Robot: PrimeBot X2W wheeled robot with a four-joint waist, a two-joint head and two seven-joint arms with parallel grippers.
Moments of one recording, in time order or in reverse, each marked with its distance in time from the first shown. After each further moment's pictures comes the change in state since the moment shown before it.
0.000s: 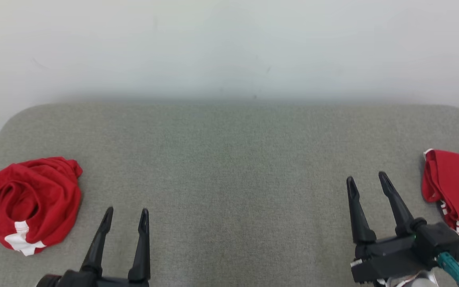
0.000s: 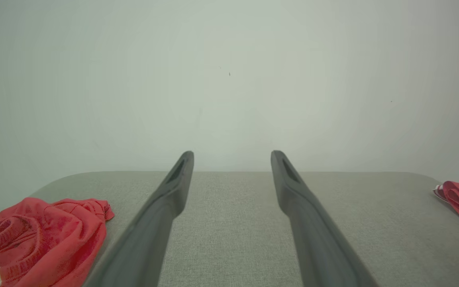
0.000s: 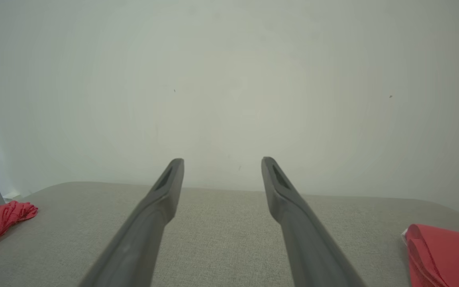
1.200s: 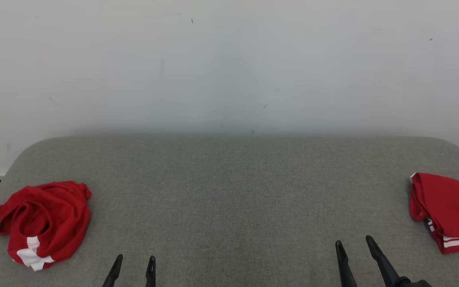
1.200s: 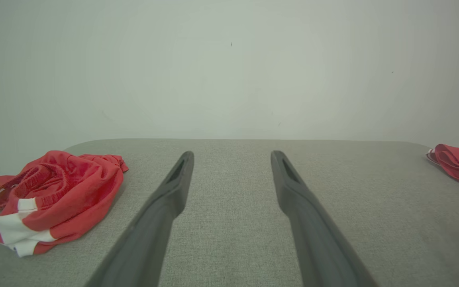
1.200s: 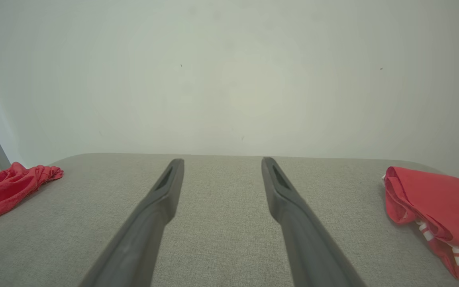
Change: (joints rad) left arm 0.148 -0.051 0.037 0.105 0.072 -0.047 0.000; right arm 0.276 0.062 -0.001 -0.037 -0.055 0.000 0.000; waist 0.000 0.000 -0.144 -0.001
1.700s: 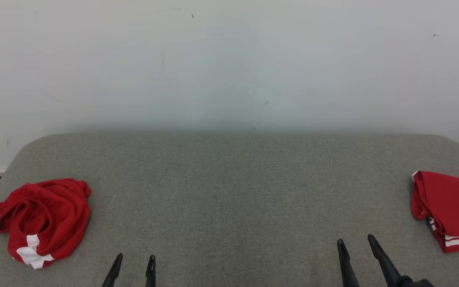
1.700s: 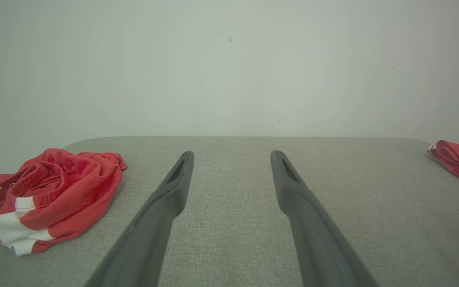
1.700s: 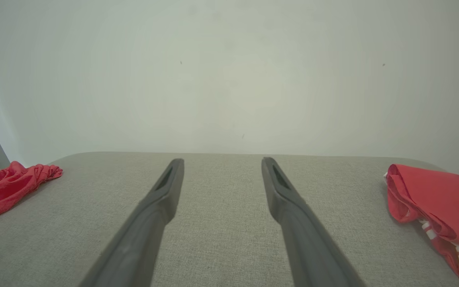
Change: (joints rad) left arm -0.004 0.000 -0.001 0.000 0.005 -0.003 0.000; right arm -0.003 0.002 -0.006 -0.001 -0.001 0.000 0.000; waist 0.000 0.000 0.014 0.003
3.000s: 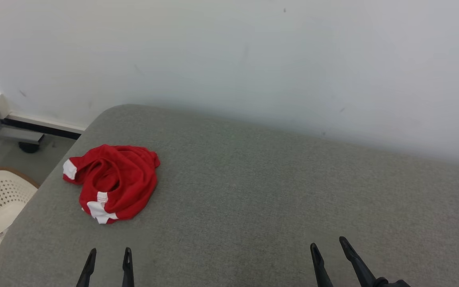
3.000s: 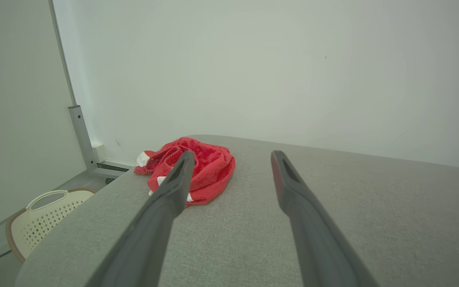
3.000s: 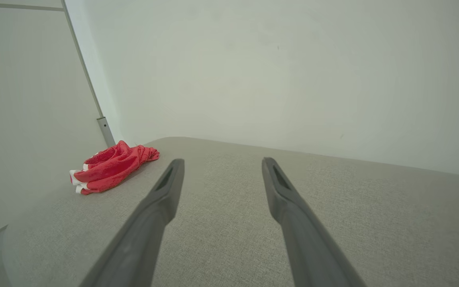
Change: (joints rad) left arm 0.017 0.000 0.063 -0.069 0.026 0.057 0.000; right arm -0.011 0.002 0.112 0.002 0.046 0.000 0.000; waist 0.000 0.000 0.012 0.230
